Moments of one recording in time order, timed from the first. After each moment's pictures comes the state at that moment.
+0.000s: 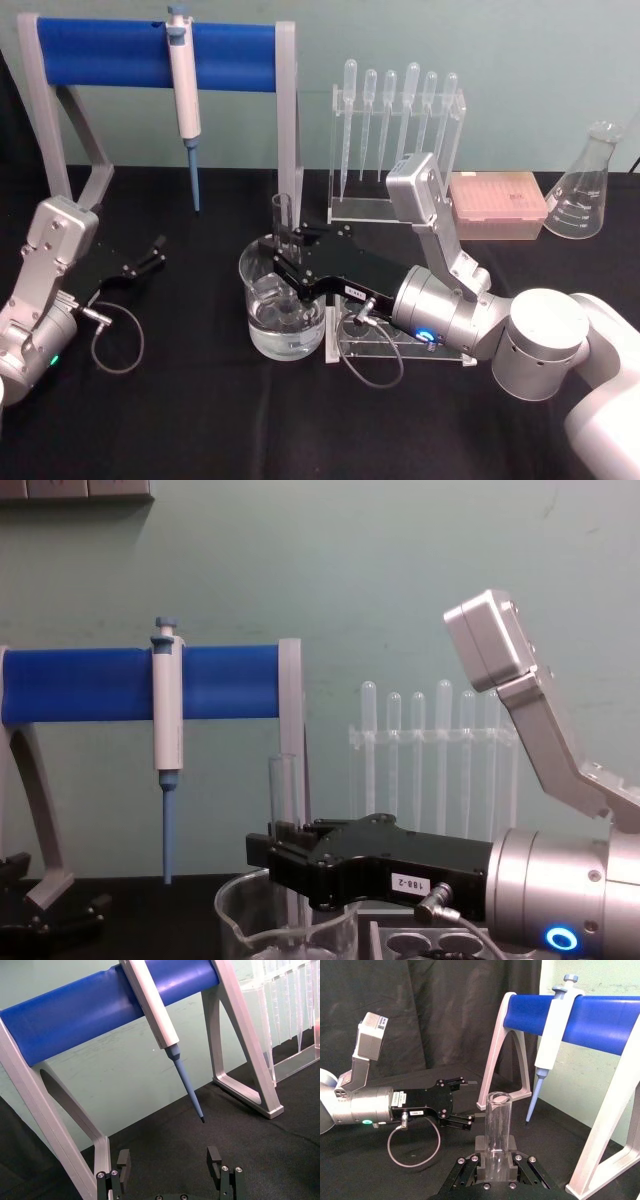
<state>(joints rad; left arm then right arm) -0.20 0.60 0.45 -1.41 -0.25 -0.12 0.03 0.41 0.31 -0.59 -1.37 0.40 -0.02 0.55</state>
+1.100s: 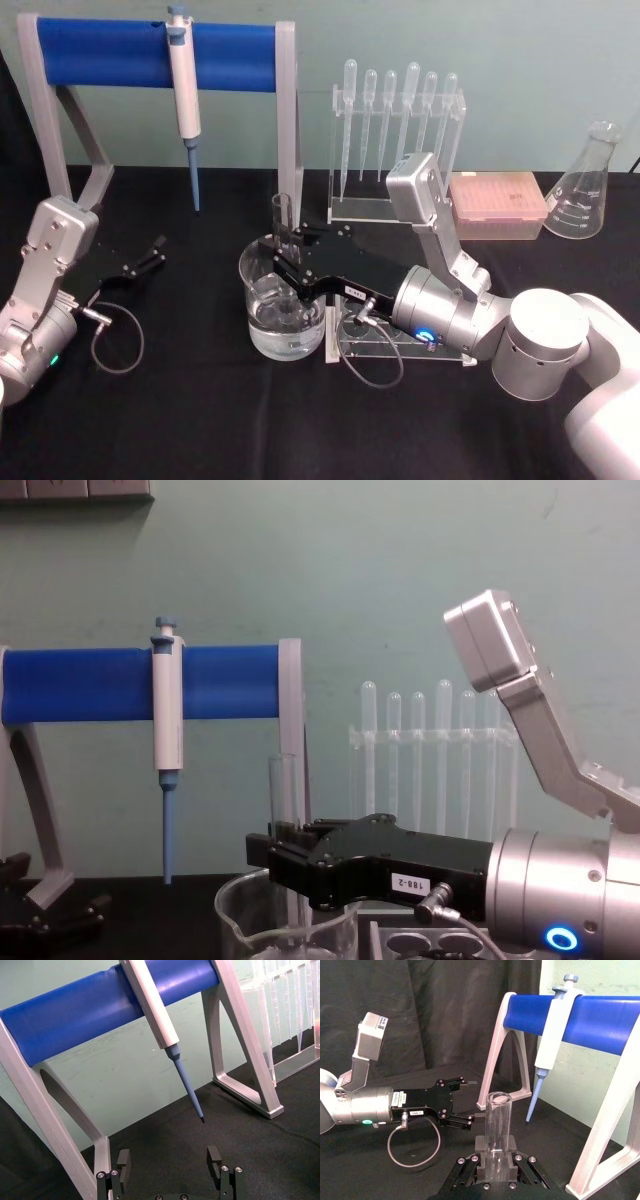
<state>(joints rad) -0.20 0.60 0.45 -1.41 -0.25 -0.12 0.03 0.41 0.31 -0.59 -1.37 0.40 -0.02 0.55</state>
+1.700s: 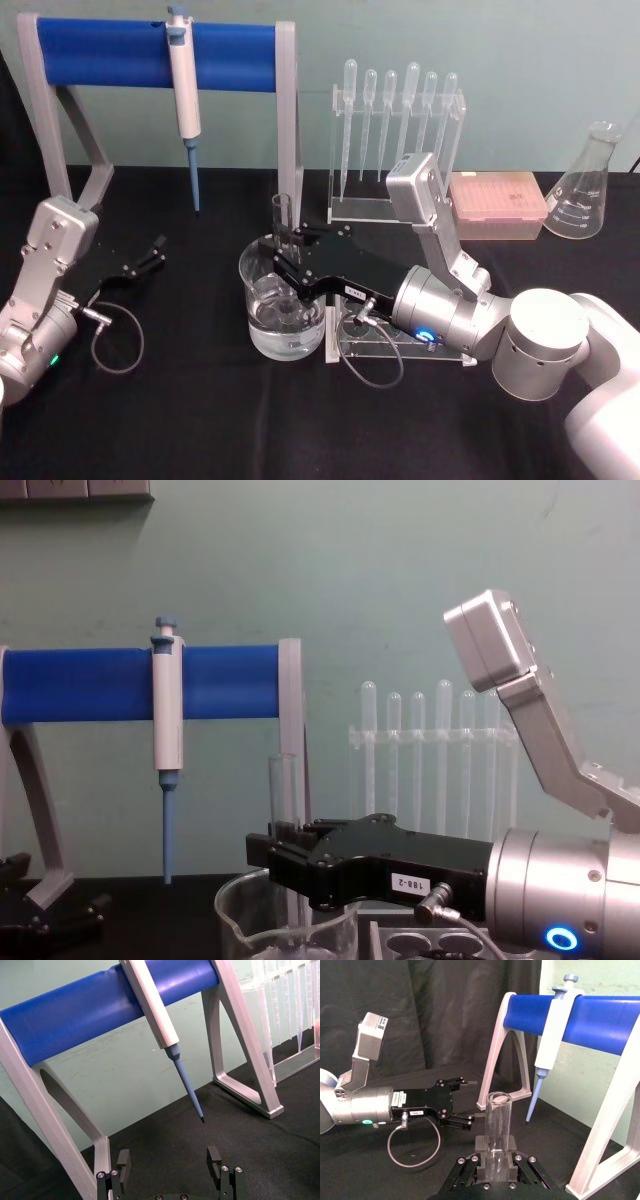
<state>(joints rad) -0.20 0.60 0.45 -1.41 -0.25 -0.12 0.03 0.41 0.31 -0.59 -1.37 0.40 -0.02 0.55</state>
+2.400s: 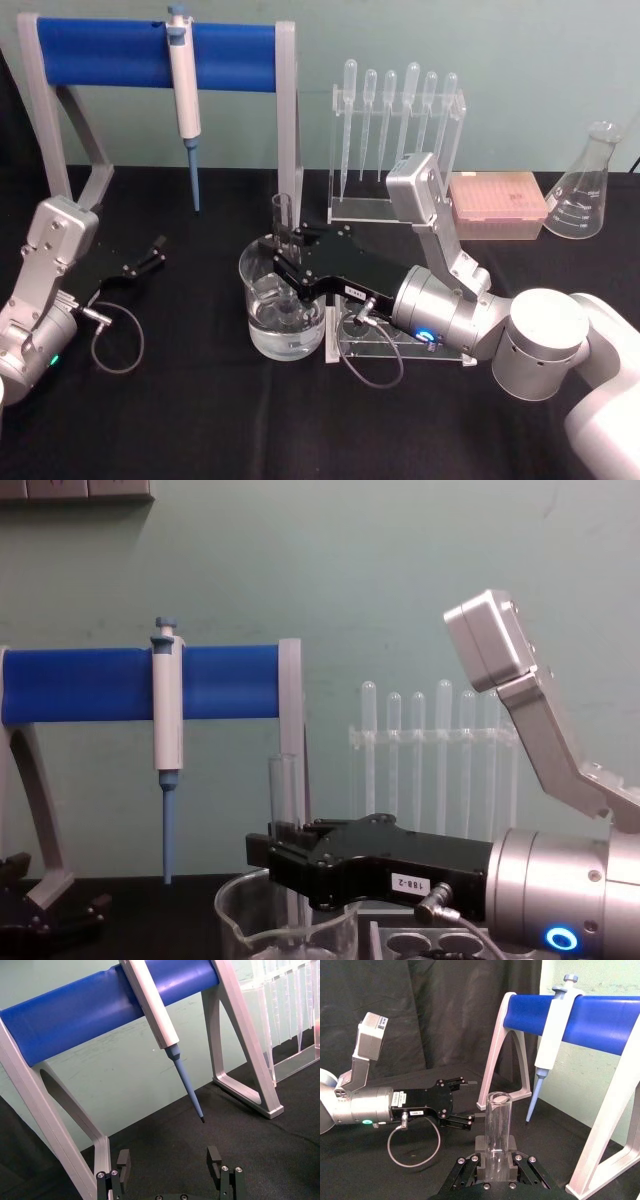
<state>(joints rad) -0.20 0.60 0.45 -1.41 -0.25 -0.12 0.03 0.41 0.31 -0.59 -1.37 0.40 -0.02 0.55</state>
